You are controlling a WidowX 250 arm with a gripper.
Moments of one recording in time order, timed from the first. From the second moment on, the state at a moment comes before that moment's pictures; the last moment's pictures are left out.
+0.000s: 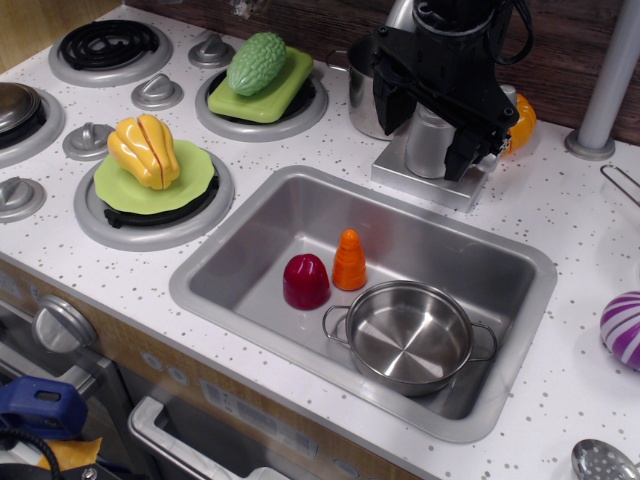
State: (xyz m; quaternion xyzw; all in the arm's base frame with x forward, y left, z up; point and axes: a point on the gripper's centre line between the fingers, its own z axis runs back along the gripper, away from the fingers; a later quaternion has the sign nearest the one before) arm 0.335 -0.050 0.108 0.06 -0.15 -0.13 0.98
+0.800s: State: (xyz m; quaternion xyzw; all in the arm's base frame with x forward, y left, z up) arm 0.351 -0.009 0.112 0.05 -0.13 -0.18 0.97
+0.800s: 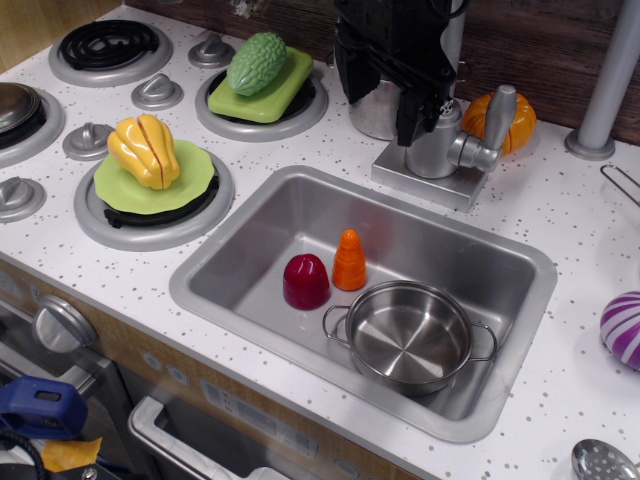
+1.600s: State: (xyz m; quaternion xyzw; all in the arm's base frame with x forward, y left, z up) arm 0.370 0.025 0.111 0.03 -0.12 -0.23 0.97
